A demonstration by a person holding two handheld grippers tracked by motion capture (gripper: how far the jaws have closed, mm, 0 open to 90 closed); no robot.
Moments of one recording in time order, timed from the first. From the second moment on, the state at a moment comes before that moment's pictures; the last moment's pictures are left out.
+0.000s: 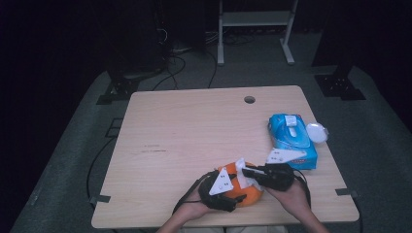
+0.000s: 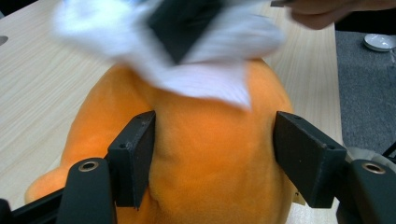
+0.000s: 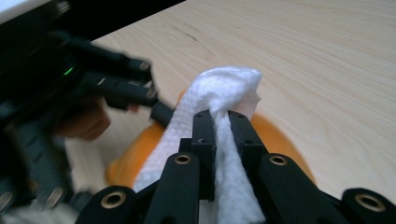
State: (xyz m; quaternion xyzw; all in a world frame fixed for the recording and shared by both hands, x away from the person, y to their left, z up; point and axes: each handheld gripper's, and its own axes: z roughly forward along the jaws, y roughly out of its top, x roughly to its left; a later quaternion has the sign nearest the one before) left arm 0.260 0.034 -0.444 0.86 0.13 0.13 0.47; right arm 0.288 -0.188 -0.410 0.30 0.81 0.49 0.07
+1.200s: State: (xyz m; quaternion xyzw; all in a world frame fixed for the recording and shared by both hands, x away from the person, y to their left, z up) left arm 0.300 0.011 -0.422 0.86 0.15 0.09 0.47; right arm 0.271 -0.283 -0.428 0.35 0.80 0.48 0.09
